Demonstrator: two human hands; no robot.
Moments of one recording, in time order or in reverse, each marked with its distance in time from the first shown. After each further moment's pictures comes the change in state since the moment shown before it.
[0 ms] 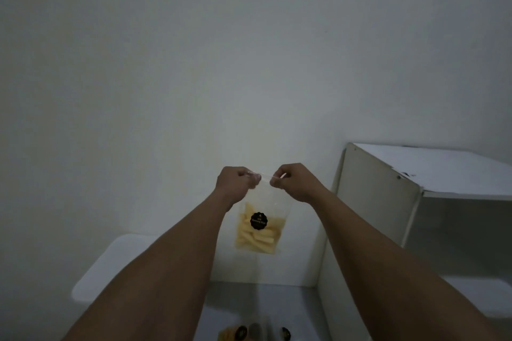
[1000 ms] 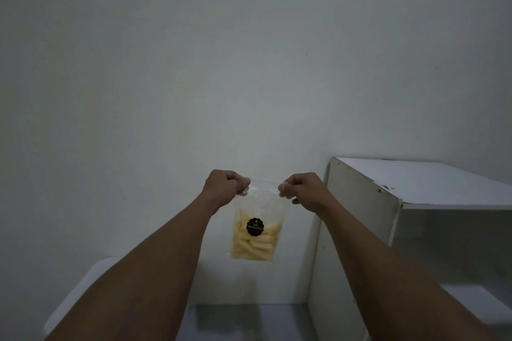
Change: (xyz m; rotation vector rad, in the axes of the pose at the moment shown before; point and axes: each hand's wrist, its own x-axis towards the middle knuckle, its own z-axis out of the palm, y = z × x) left_hand 0.017 0.025 -0.009 -0.011 -0.056 0.052; right_hand -0.012 0.017 -0.041 0.300 0.092 0.045
